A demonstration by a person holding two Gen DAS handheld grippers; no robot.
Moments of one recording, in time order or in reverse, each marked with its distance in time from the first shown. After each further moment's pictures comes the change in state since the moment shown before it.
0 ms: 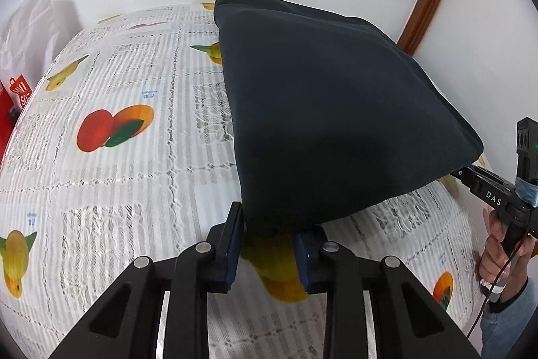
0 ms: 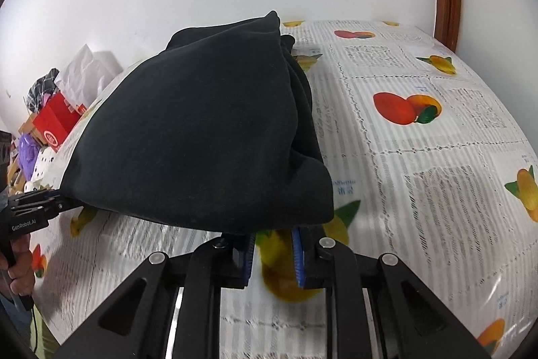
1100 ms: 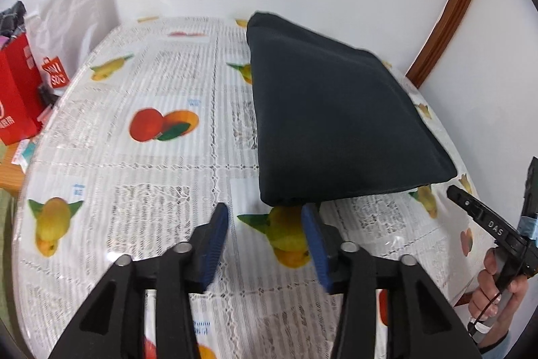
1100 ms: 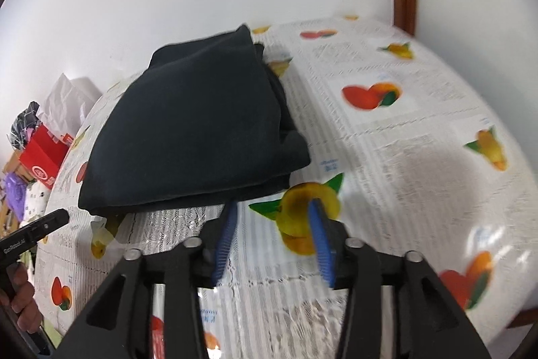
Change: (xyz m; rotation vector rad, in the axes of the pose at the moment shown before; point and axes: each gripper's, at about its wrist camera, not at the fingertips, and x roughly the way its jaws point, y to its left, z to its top) left arm -0.075 0.009 -0.012 -0.125 -0.051 0.025; right arm -0.056 0.019 -0.006 0.144 -0.011 -0.125
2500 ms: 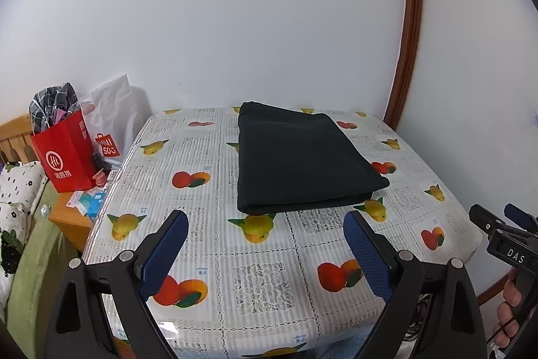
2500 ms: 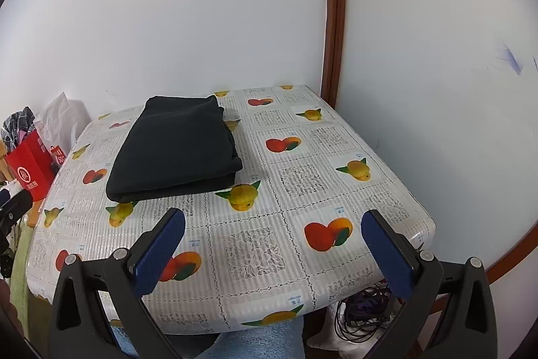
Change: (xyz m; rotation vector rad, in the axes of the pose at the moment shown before) left arm -0.161 -0.090 -0.061 0.112 -0.315 0.139; right arm -0.204 0.003 -0.055 -0.043 -0.215 -0.230
